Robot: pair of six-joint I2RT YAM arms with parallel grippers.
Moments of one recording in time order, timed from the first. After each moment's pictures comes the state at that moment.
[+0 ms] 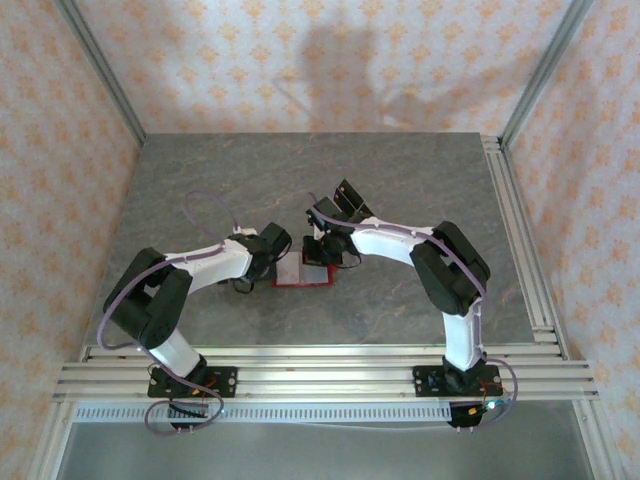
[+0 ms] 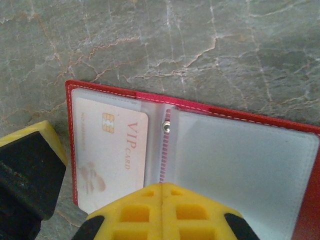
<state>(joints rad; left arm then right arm) -0.52 1.62 0.86 -0.67 -0.52 -0.78 0.75 1.96 1.30 -0.43 -0.30 0.69</state>
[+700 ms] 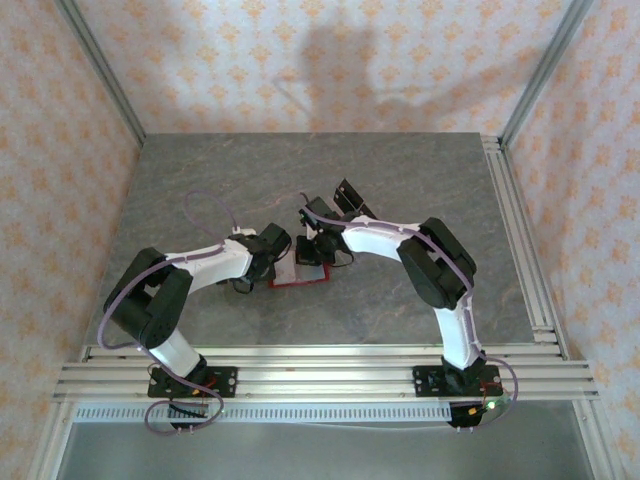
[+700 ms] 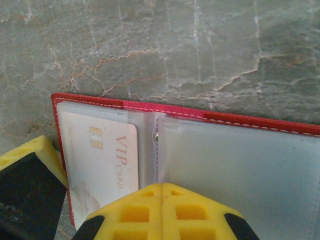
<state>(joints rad) -0.52 1.63 0.86 -0.68 -0.52 -0.79 0.77 2.05 1.39 -0.42 -0.33 0.69</state>
